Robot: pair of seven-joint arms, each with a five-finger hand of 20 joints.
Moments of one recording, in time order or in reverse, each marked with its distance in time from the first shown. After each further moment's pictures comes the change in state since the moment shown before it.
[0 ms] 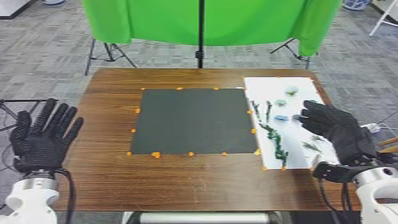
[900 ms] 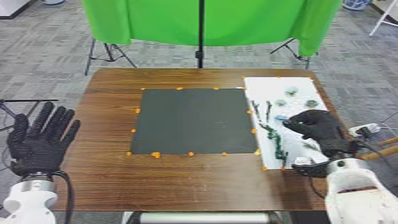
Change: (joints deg) left arm 1.0 -0.1 -0.3 -0.7 -1.3 1.9 0.9; right arm 3.8 10.9 -16.9 2.4 -45.9 12.5 8.8
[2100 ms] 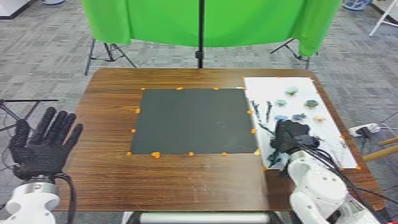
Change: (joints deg) left arm 0.6 -0.2 0.5 -0.2 -4.8 0.5 0.6; right arm 13.0 7.5 -19.0 10.3 -26.4 -15.3 9.9
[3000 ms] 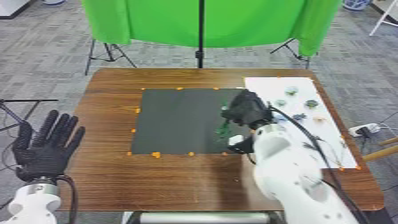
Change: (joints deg) left arm 0.3 0.4 0.7 0.3 -1.4 0.5 0.2; right arm 16.2 -8.6 -13.7 -1.6 23.8 11.7 3.9
